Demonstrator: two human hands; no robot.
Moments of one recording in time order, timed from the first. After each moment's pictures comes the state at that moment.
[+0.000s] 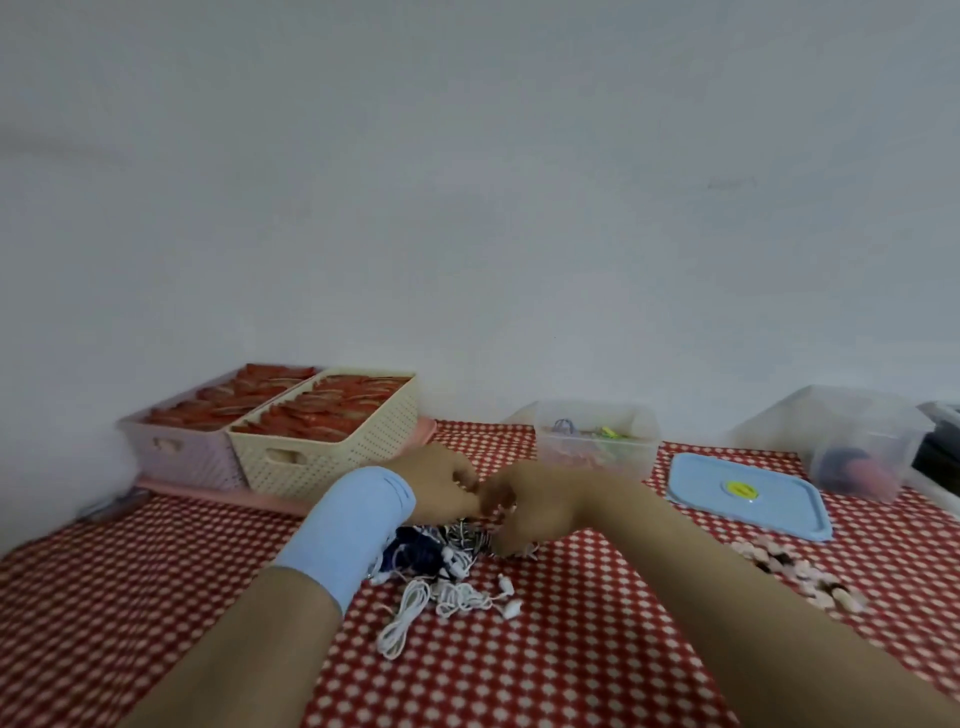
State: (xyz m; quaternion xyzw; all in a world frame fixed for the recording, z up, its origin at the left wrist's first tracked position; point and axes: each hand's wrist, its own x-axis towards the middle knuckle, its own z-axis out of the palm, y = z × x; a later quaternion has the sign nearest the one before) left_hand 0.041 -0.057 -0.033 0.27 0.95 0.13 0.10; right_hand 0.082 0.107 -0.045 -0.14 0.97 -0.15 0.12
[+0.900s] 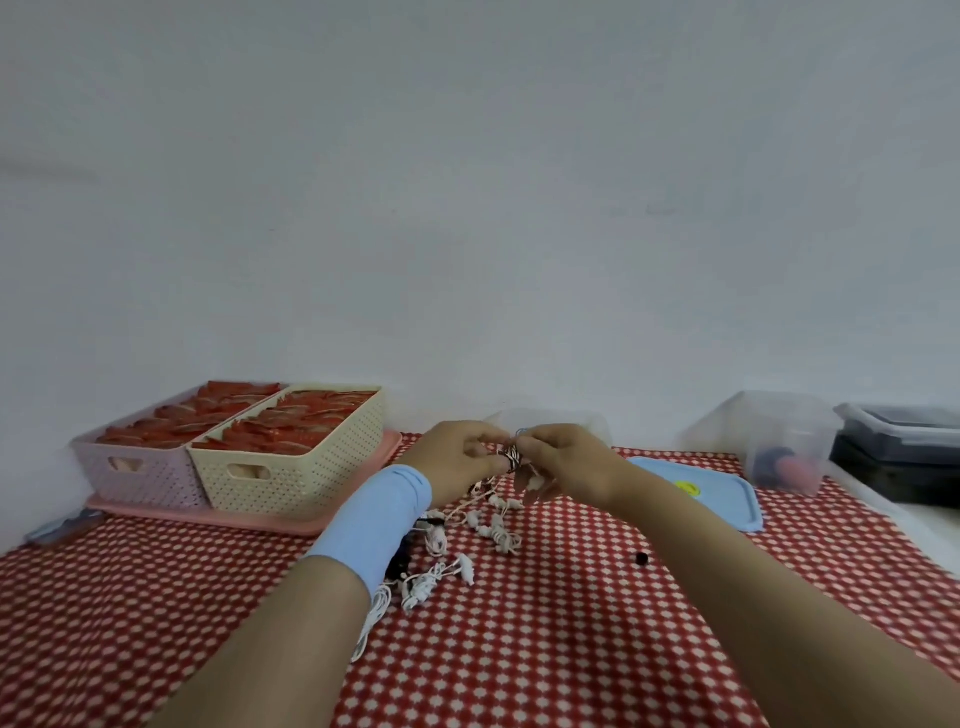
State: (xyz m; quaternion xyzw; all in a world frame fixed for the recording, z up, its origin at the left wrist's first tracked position) left_hand 0.057 -0.011 -0.029 0.31 0.87 0.38 0.04; right_hand 0.121 0.167 -0.038 -0.03 0.86 -0.51 -0.05
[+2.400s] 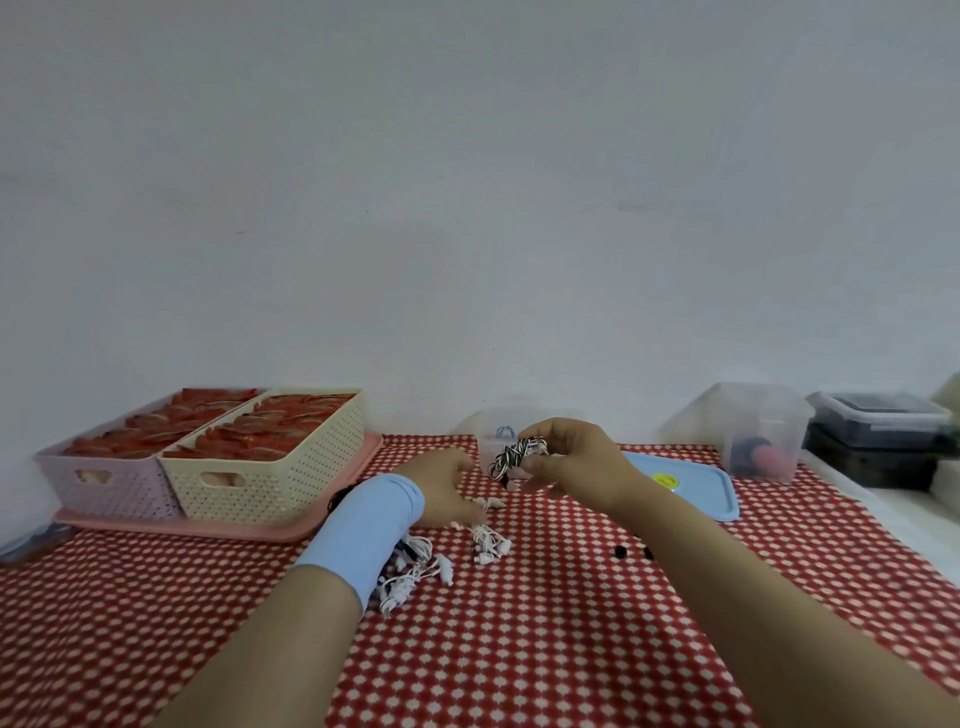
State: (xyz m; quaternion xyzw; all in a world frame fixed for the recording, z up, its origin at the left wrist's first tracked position) left_hand 0.063 0.000 -0.035 0.28 0.93 0.18 0.12; right_hand 0.132 0.188 -0.051 0.01 0.81 -0.57 -0.13
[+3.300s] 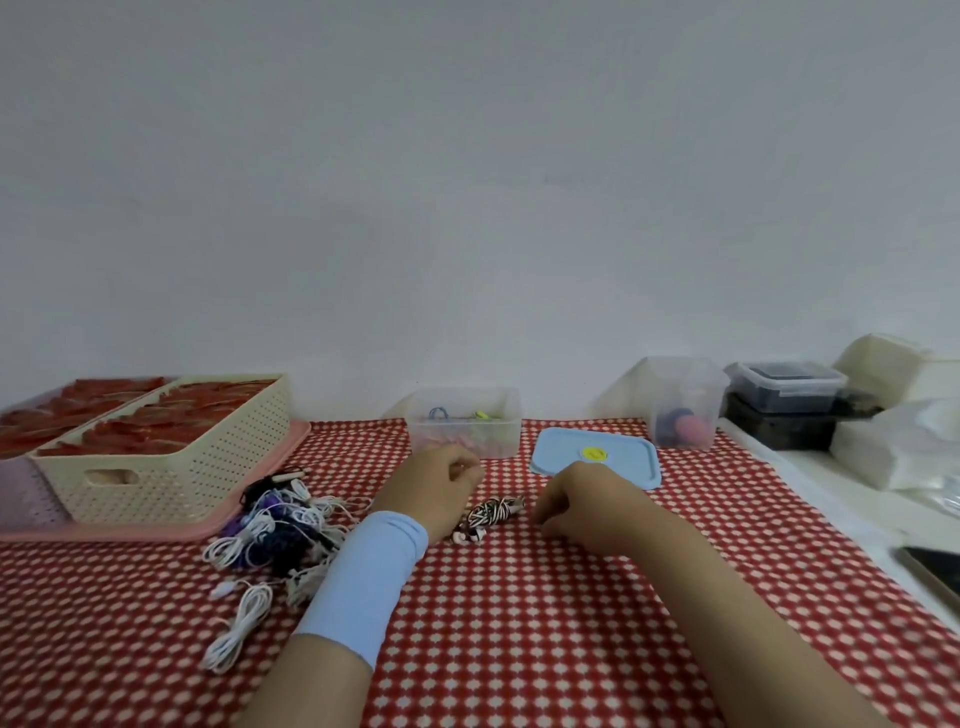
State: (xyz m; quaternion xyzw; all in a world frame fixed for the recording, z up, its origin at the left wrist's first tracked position) left_hand 0.093 0.070 -0.084 0.31 0.90 0.30 -0.03; right_hand 0.185 0.253 -0.093 0.10 0.97 -0.23 -0.03
